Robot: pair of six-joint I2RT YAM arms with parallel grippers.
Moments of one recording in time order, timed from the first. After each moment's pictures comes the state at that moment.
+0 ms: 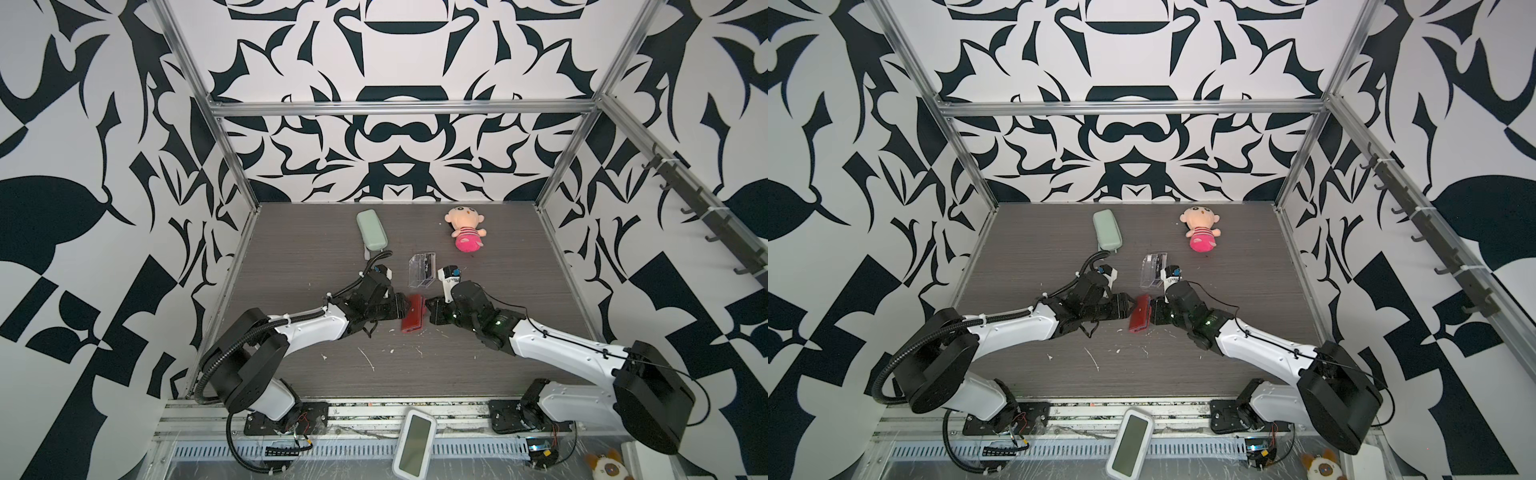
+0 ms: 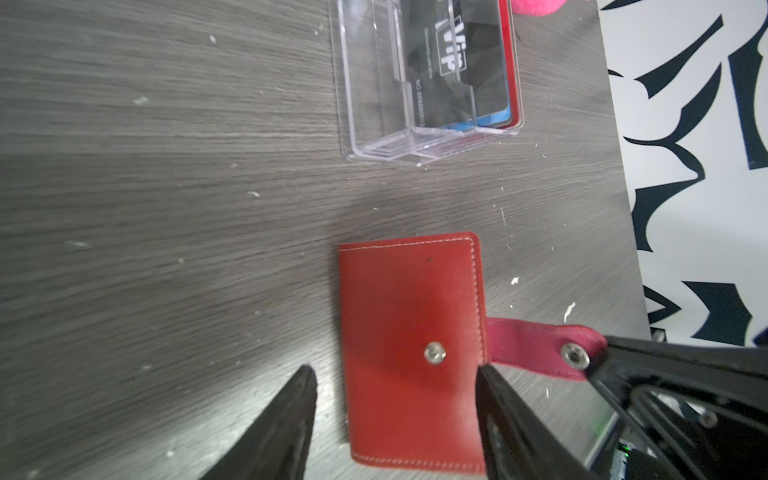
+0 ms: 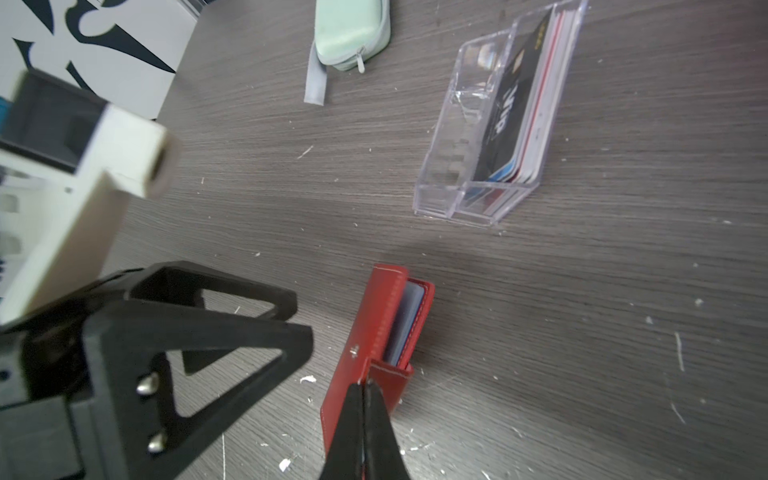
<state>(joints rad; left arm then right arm) -0.80 1.51 0.73 0.04 0.13 -0.77 0.75 1.22 0.59 -0.01 0.00 0.65</state>
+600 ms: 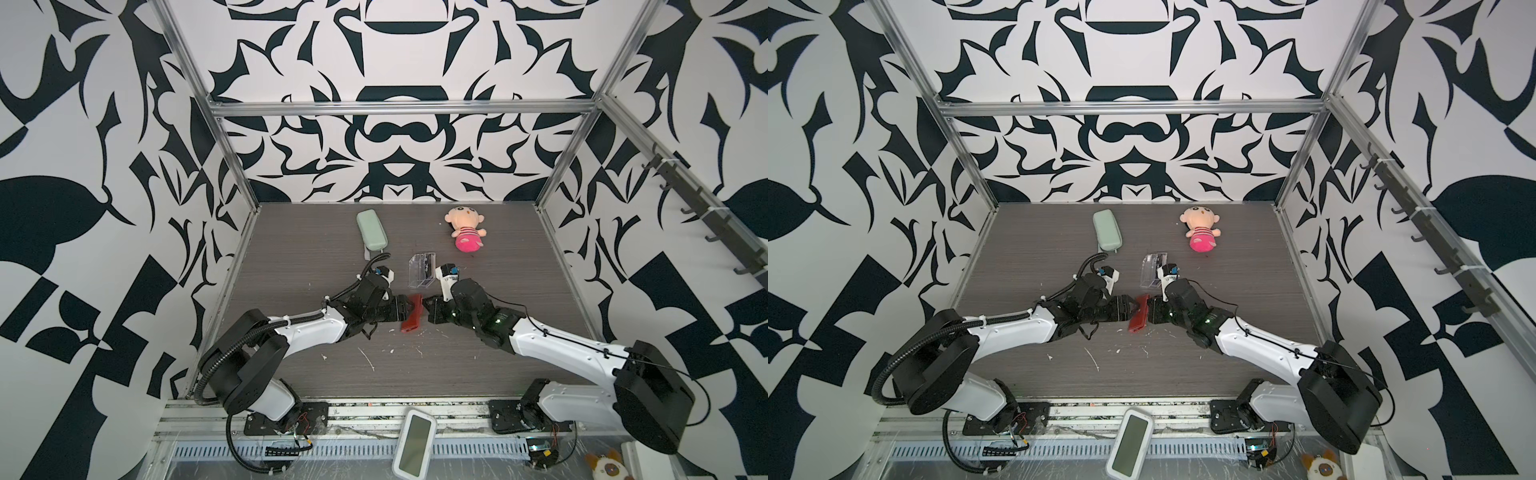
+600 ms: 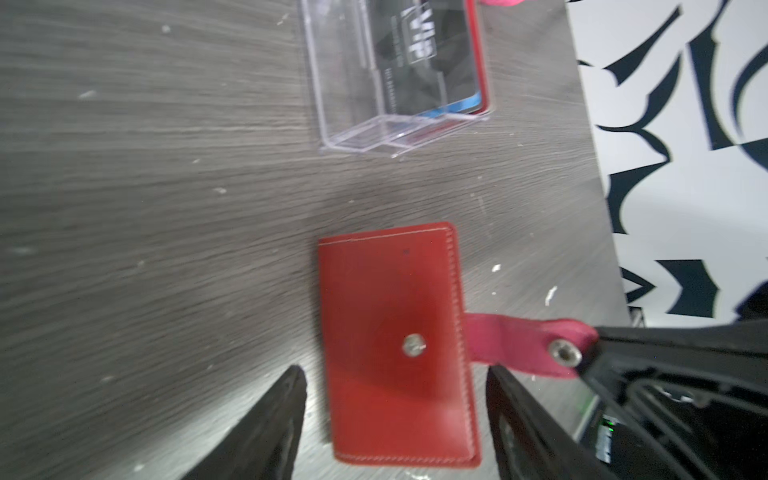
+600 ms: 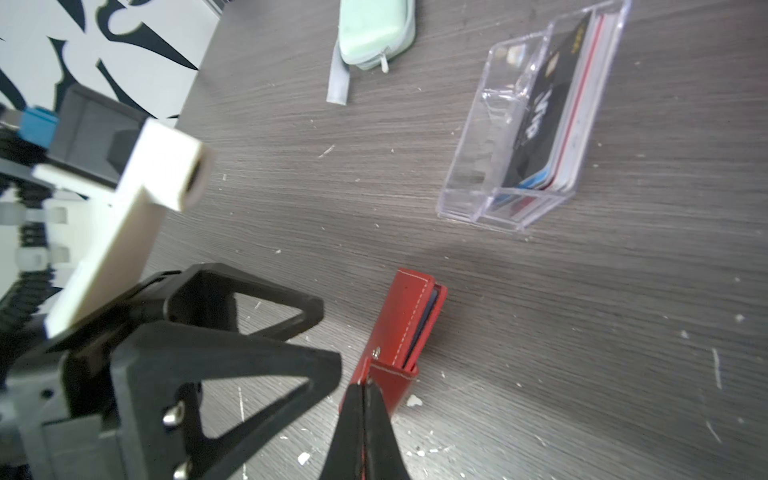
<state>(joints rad) -0.80 1.52 0.69 0.15 0.22 -0.76 0.75 1.23 0.61 0.00 -0.06 0.64</state>
